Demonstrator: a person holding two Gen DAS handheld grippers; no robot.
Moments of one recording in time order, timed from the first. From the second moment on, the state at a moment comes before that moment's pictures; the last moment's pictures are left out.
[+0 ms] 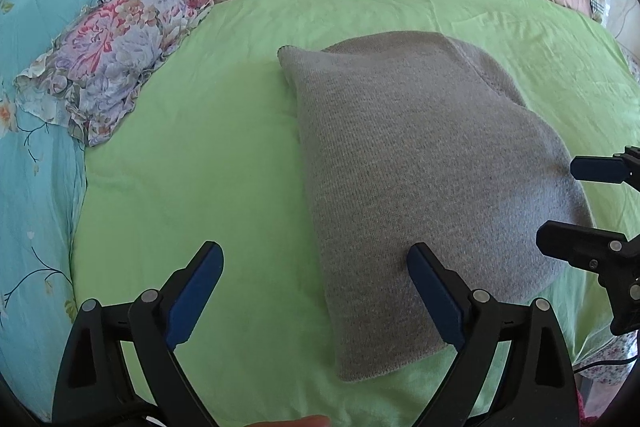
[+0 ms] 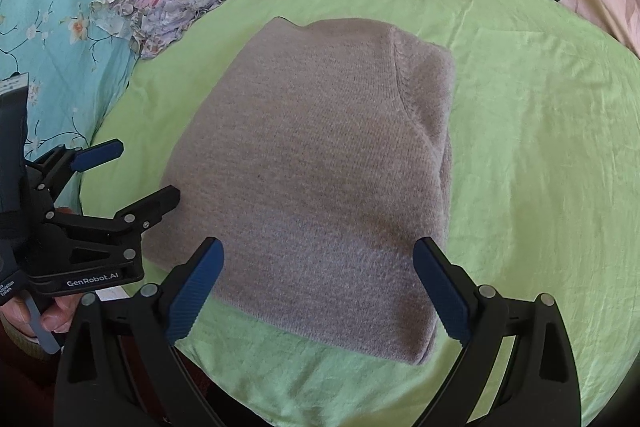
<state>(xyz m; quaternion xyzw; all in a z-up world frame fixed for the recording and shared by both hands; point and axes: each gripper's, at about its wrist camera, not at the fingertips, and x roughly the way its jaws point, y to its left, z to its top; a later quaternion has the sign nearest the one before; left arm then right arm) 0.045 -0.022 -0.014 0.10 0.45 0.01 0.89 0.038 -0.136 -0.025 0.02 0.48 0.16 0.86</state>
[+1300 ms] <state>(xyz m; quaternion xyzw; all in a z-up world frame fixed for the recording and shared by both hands) 0.045 -0.022 -0.014 0.10 0.45 0.01 0.89 0.042 -0.127 -0.025 0.01 0.48 0.16 0.86</state>
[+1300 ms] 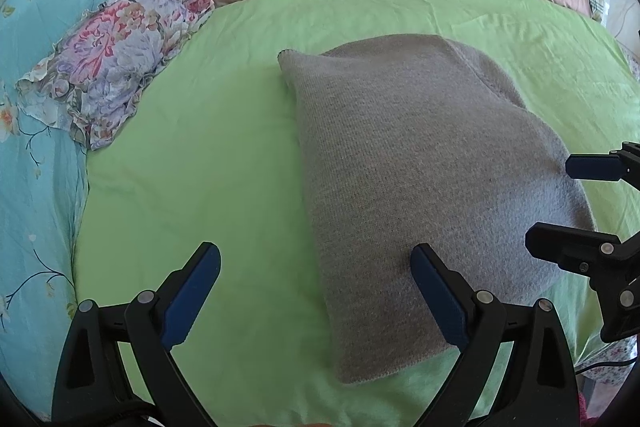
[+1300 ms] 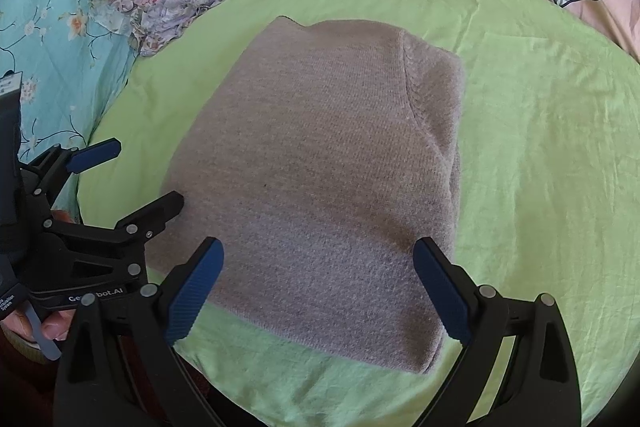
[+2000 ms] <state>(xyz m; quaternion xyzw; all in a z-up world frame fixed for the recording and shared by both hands) 0.043 -0.025 -0.011 0.11 0.44 0.00 0.89 0.042 -0.132 -0.025 0.01 0.48 0.16 0.86</state>
